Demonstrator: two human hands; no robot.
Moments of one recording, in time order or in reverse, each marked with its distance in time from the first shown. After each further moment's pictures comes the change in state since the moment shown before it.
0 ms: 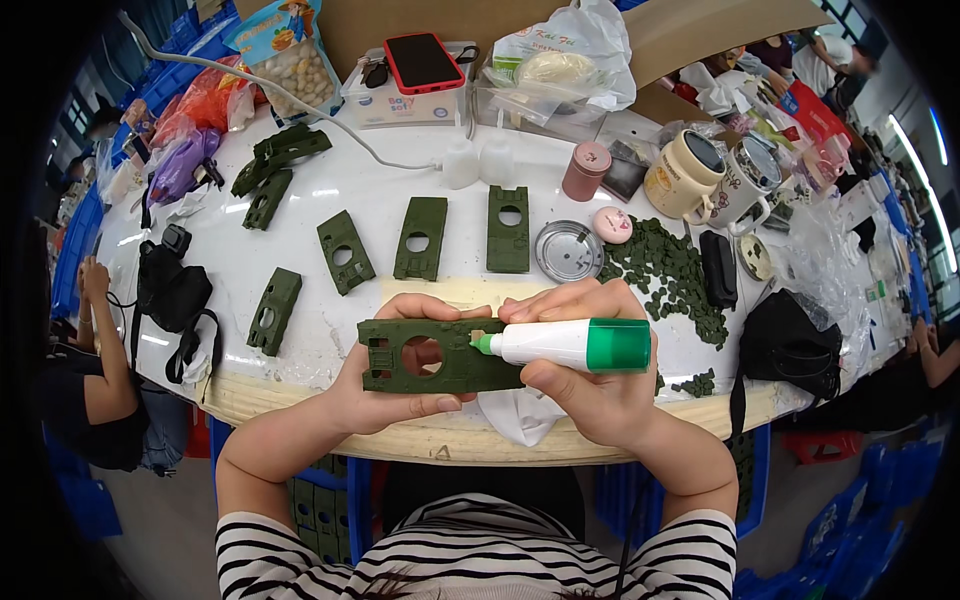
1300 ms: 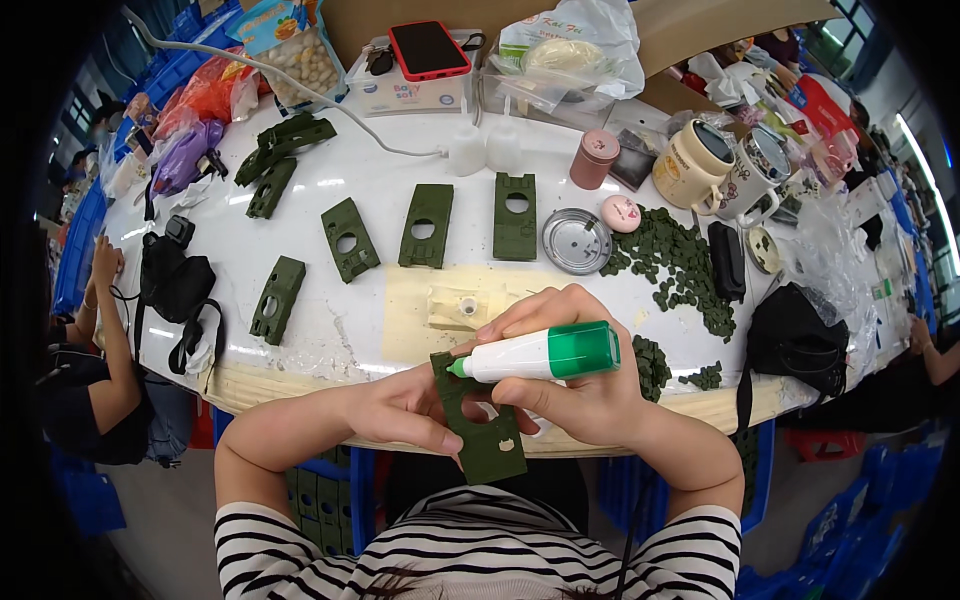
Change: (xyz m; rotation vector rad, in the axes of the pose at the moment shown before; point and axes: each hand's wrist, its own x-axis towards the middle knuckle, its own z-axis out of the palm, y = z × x) left_hand -0.005 -0.004 0.006 -0.353 -0.394 -0.483; right_hand -0.007 0.003 0.011 0.119 -0.082 0.159
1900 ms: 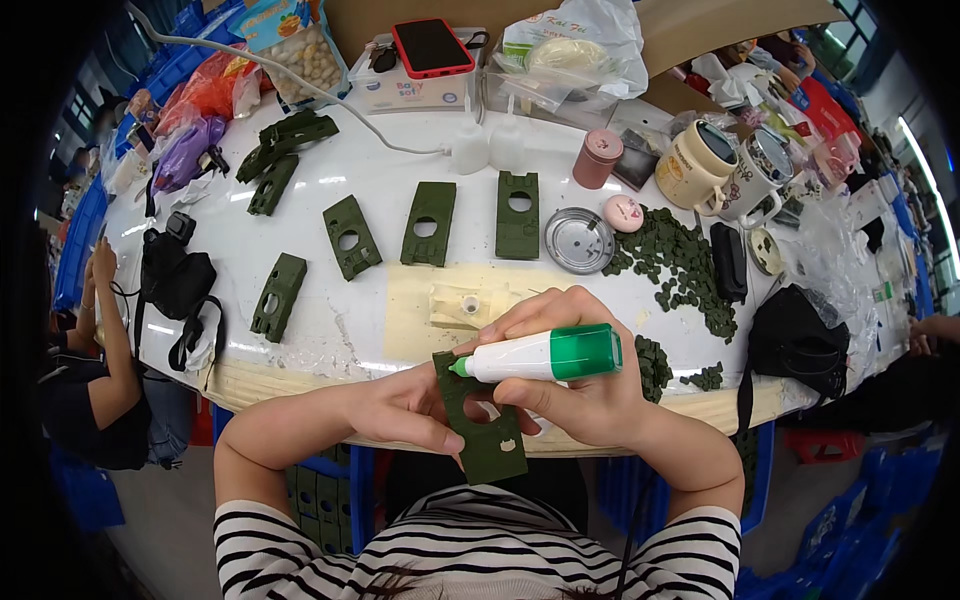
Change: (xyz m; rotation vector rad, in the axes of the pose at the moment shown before) left_hand -0.001 0.000 0.000 0.008 -0.007 -0.016; right_hand 0.000 -0.001 0.001 -0.003 -0.010 0.002
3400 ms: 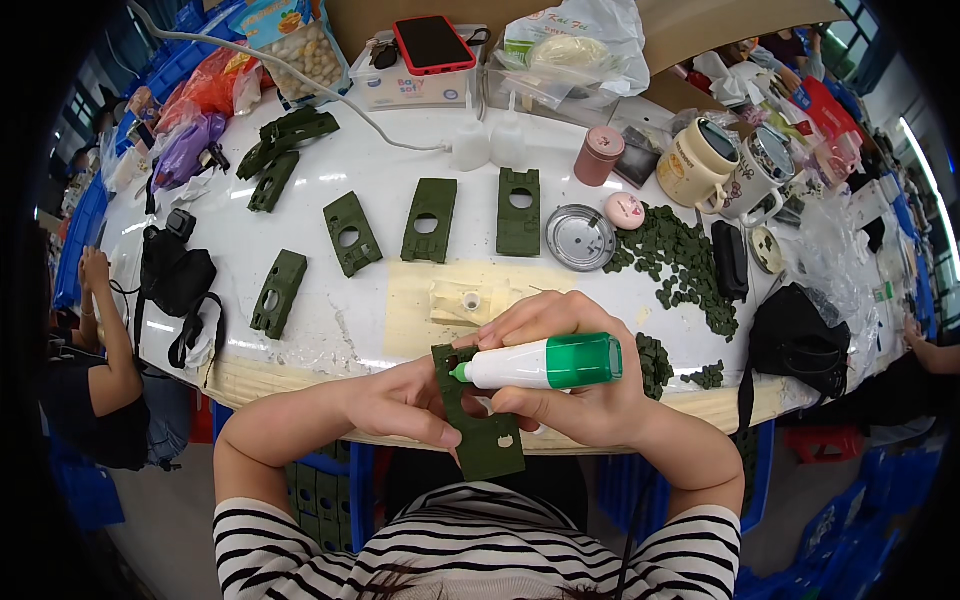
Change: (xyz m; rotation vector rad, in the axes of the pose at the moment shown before) left_hand -0.001 0.004 0.001 -0.022 0.039 -0.005; right_hand 0.004 -0.003 -0.001 -0.014 -0.074 -0.057
